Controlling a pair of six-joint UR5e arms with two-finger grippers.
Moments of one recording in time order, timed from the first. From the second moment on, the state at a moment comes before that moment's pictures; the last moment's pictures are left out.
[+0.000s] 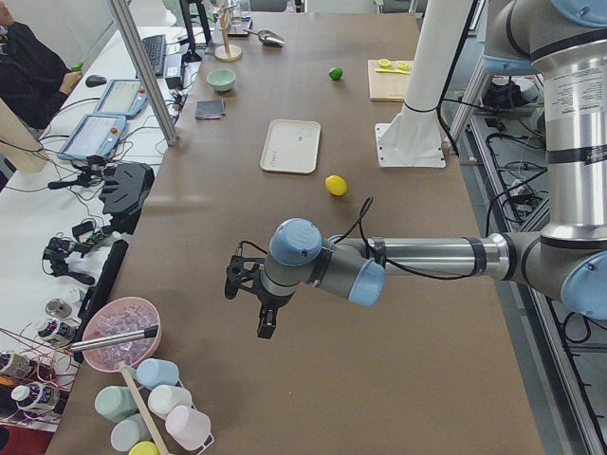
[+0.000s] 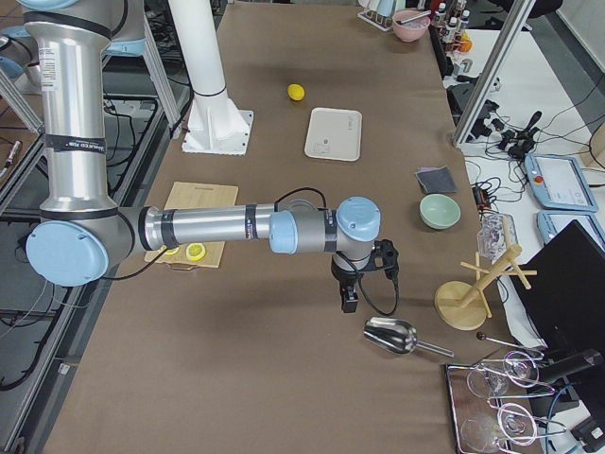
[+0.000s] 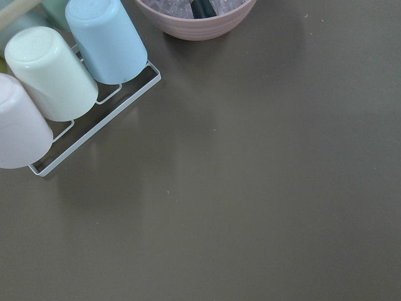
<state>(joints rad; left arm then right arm) -1.60 -1.40 -1.71 -1.96 -2.32 -0.21 1.52 -1.60 1.69 -1.59 2.35 -0.04</state>
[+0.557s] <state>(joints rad) -1.60 -1.40 -1.71 -1.96 -2.32 -0.21 1.52 -1.61 1.69 -1.59 2.35 -0.04</state>
